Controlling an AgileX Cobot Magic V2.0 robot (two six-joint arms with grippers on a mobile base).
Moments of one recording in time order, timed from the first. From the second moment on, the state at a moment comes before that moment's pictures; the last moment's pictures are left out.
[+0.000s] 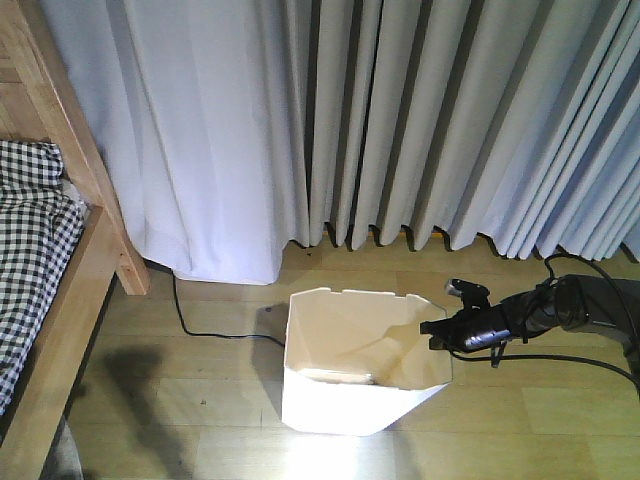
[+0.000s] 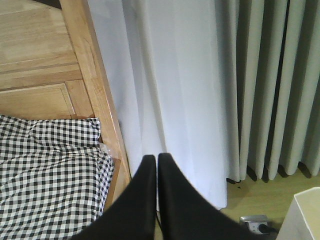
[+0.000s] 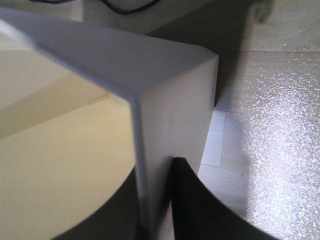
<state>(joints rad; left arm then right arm) 0.00 -0.02 0.03 0.14 0.27 -0.05 -0.12 3.20 -1.93 1.20 0.49 -1.18</state>
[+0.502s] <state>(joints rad) 0.00 -0.02 0.03 0.14 0.27 -0.05 -0.12 3.21 -1.95 1.23 0.60 -1.17</state>
